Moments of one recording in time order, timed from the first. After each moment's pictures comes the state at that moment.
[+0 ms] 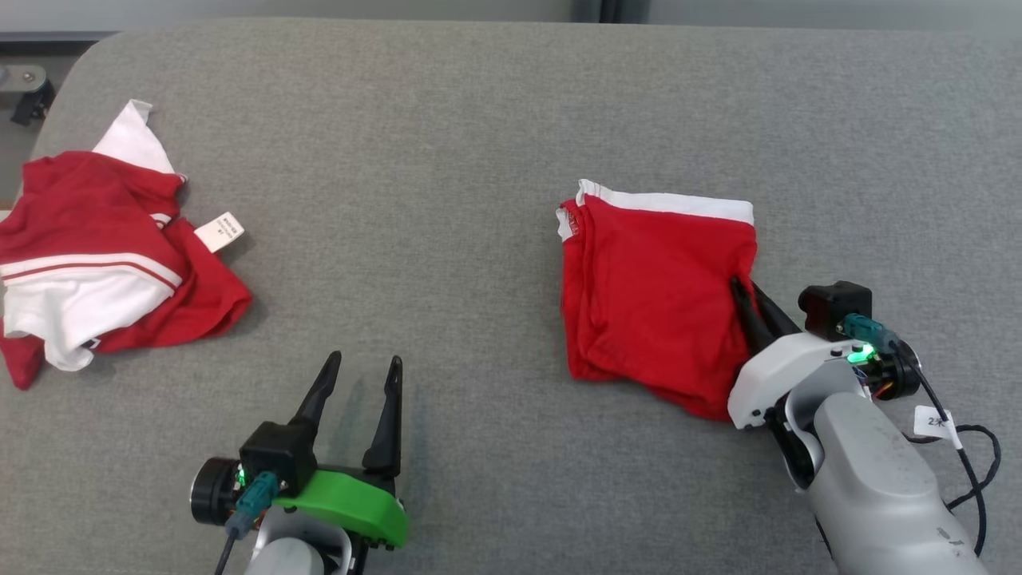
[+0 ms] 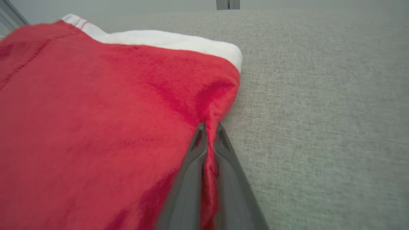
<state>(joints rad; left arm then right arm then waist) -0.14 0.05 -0.23 0.32 -0.23 -0.12 -0.26 -0.56 -0.05 0.06 0.86 0.16 0.13 -0.27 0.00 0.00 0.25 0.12</state>
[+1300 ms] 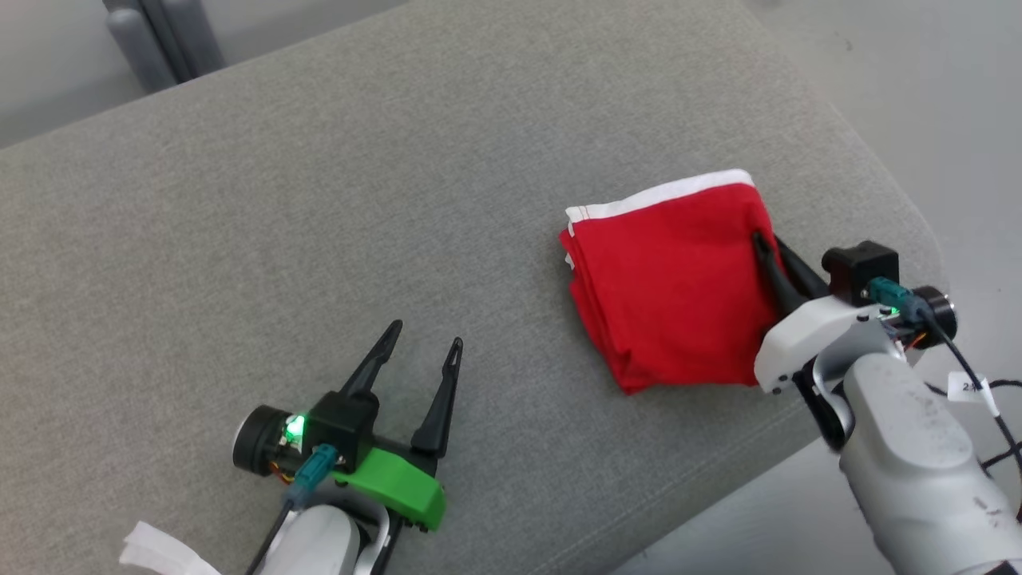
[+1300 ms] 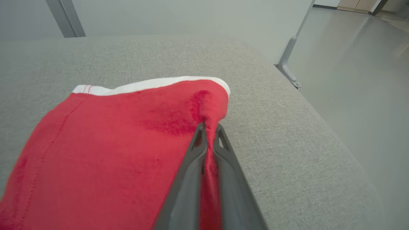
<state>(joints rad) -0.22 0.08 -0.39 0.32 -0.19 -0.13 -0.26 -0.58 -0.13 0.14 0.75 0.16 0.13 -0.26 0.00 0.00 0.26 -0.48</state>
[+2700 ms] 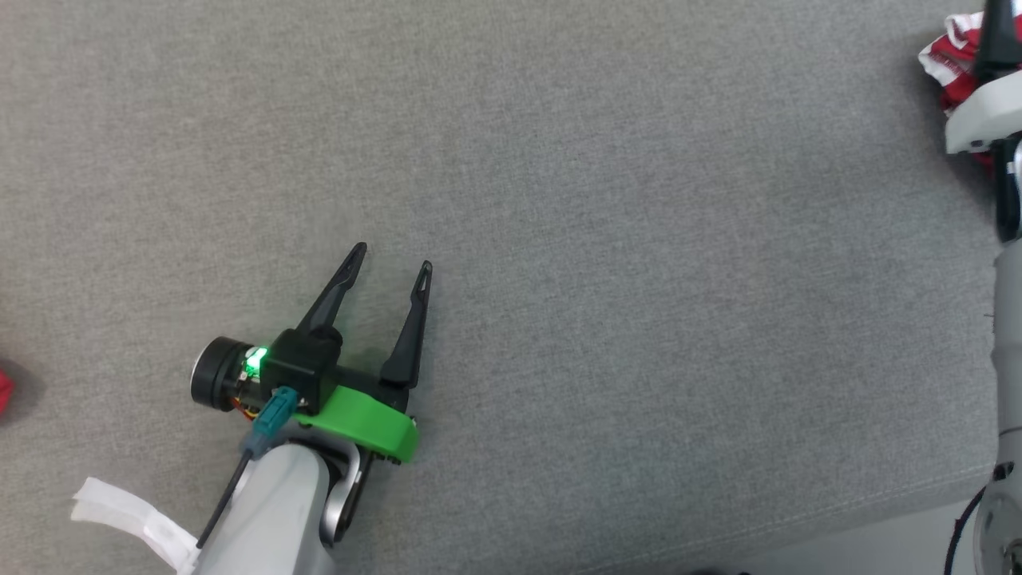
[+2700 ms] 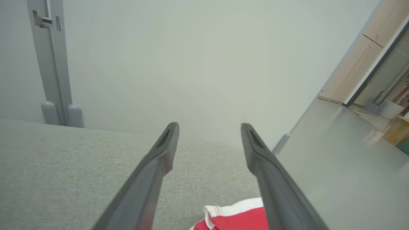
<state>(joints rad) -0.33 0.10 -0.34 0.28 -0.18 -0.13 -0.26 -0.91 -0.21 -0.28 0.60 -0.16 0.13 -0.26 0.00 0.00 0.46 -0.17</state>
